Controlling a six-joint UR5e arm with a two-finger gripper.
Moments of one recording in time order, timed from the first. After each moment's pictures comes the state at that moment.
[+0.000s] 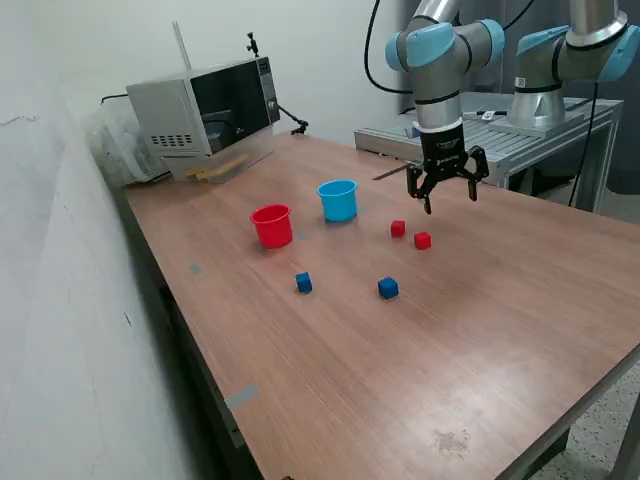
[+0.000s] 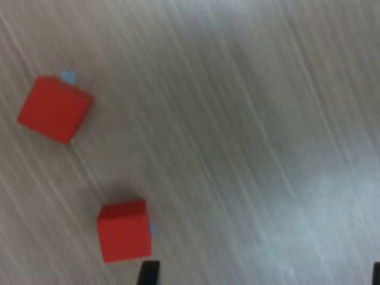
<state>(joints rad) 0.06 -1.07 1.82 -2.25 -1.49 2.10</state>
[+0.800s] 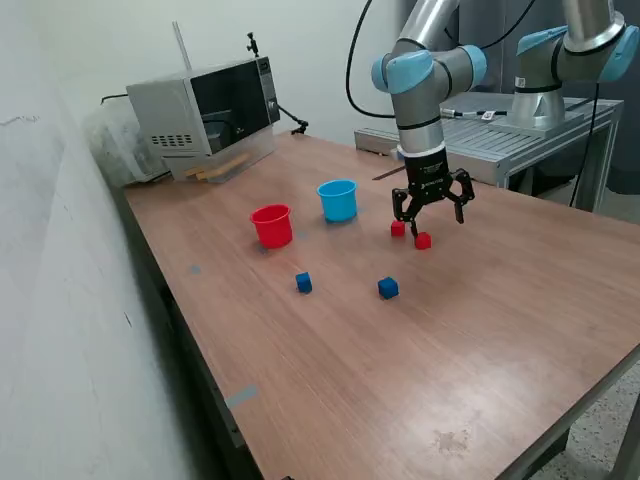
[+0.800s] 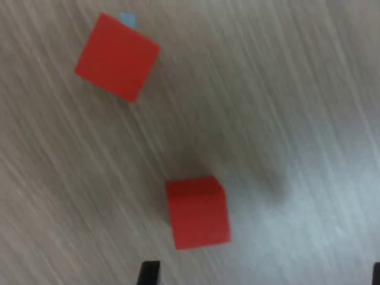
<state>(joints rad) 0.04 -0.95 1.72 -2.28 -1.46 2.08</state>
